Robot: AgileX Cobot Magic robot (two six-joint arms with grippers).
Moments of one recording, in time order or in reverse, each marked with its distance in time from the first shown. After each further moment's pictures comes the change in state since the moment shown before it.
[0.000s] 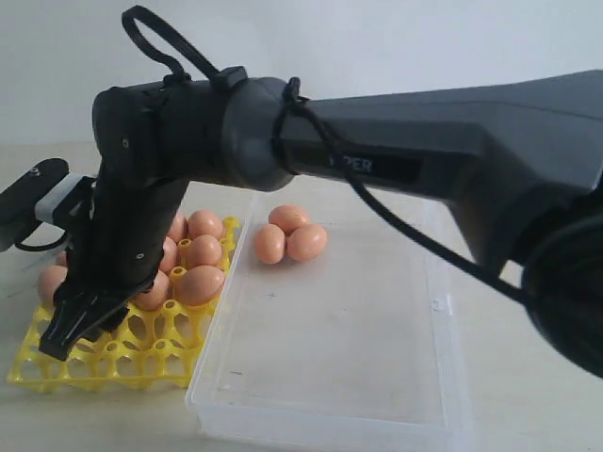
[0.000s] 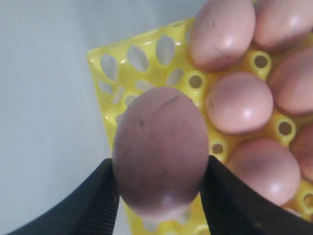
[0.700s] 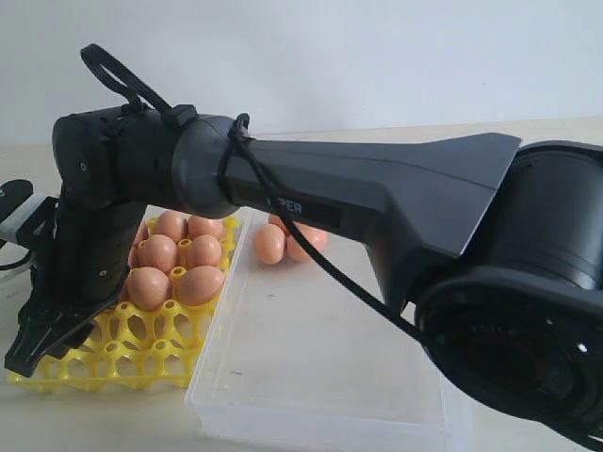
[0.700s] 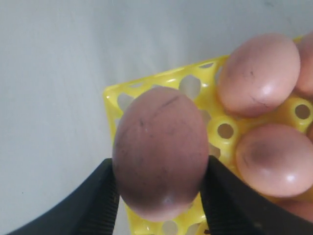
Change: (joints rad) left arm 0.000 0.000 0.000 0.000 0.000 0.000; right arm 0.029 0.143 -0.198 0.031 0.056 -0.006
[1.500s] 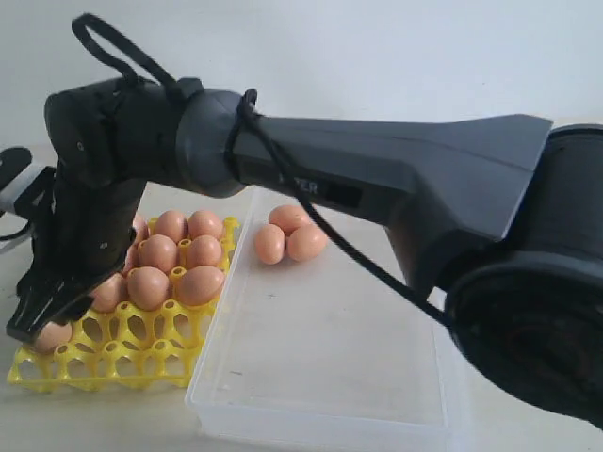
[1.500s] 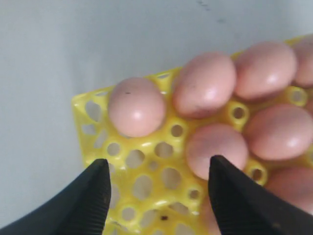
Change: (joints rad) left arm 0.000 0.000 0.000 0.000 0.000 0.000; right arm 0.000 -0.054 0.000 -0.131 -0.023 0.078
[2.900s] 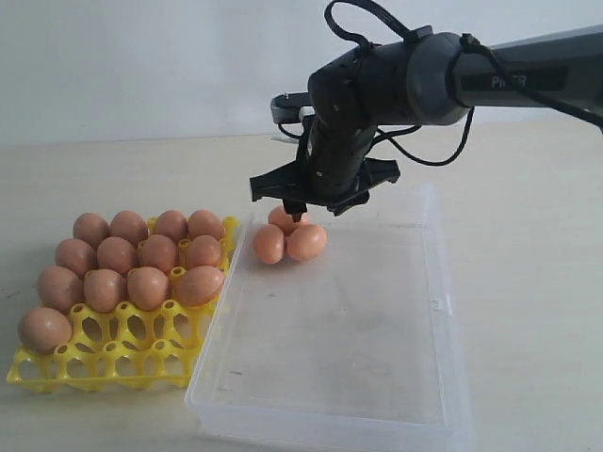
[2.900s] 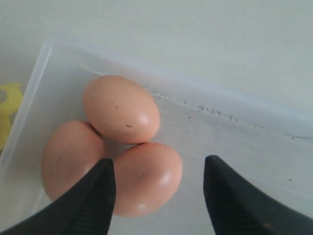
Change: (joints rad) left arm 0.000 0.000 0.000 0.000 0.000 0.000; right arm -0.391 -0.178 0.446 -0.327 -0.187 0.908
